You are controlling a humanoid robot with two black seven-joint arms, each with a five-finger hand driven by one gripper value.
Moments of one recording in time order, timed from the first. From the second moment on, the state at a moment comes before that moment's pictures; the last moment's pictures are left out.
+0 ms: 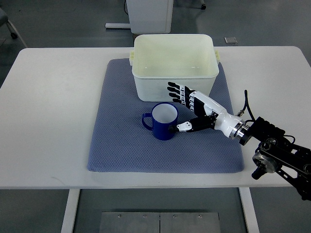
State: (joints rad) left arm -0.04 0.00 -0.10 -0.15 0.09 0.06 -0.04; right arm 0.65 -0.34 0.45 1.19 -0.78 0.08 0.40
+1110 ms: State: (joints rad) left arm -0.04 0.00 -0.10 -0.15 0.09 0.06 -0.04; right arm 0.65 -0.17 0.39 1.02 -0.76 -0.01 0.42
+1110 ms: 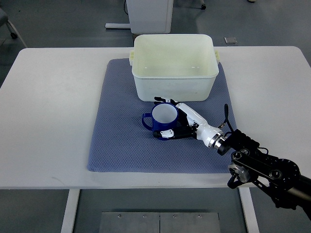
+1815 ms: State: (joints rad) left arm -0.04 0.00 -0.10 -0.15 0.09 0.06 -0.04; right arm 0.67 -0.25 0.38 1.09 -0.76 -0.05 0.48
